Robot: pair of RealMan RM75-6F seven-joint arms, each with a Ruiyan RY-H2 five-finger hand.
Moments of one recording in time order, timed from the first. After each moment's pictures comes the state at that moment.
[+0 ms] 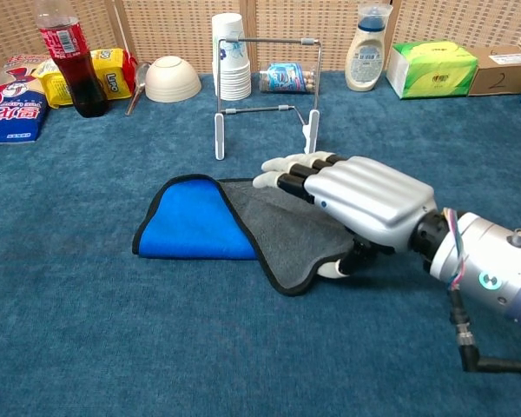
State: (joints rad) left arm -0.14 -1.21 0.02 -1.71 1.65 1.55 -0.07; right arm 0.59 -1.78 0.08 -1.37 -1.58 1.08 -0.34
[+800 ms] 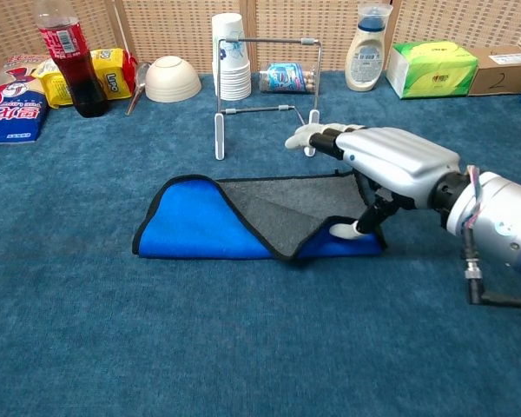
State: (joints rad) left arm -0.14 -1.22 0.01 -1.72 1.65 1.54 -0.06; right arm 0.61 -1.72 0.15 -1.39 -1.45 1.06 -0.26
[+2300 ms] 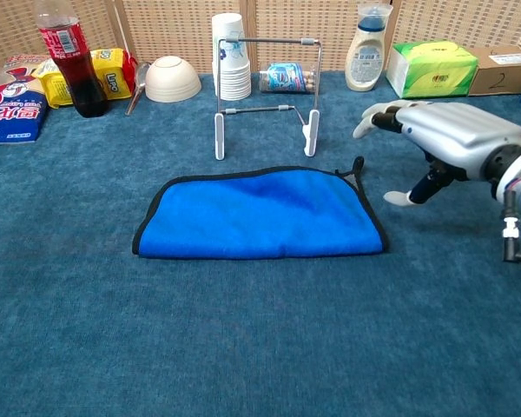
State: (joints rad) left arm -0.13 -1.22 0.01 -1.74 1.67 1.53 -0.02; right arm 0.58 -1.64 0.18 -1.48 -1.24 1.12 -0.47
